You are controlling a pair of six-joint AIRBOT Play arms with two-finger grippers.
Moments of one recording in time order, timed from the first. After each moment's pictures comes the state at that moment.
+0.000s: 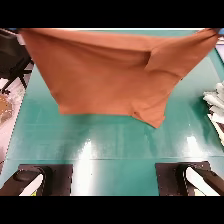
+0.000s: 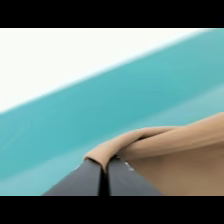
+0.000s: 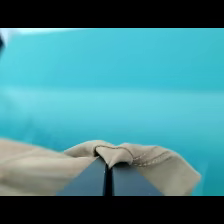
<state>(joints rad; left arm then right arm) -0.12 -0.78 1.40 1.26 -0.75 -1.15 -0.28 -0.92 1.56 -0.91 1.15 1.40</state>
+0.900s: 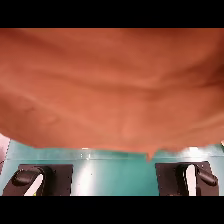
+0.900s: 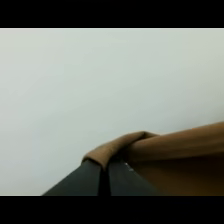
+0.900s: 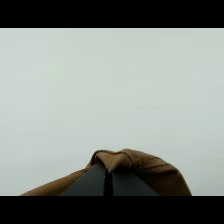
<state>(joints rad) -0.12 -0.46 1.59 1.27 -0.88 -1.23 -0.57 -0.35 1.56 -0.91 0.91 1.56</state>
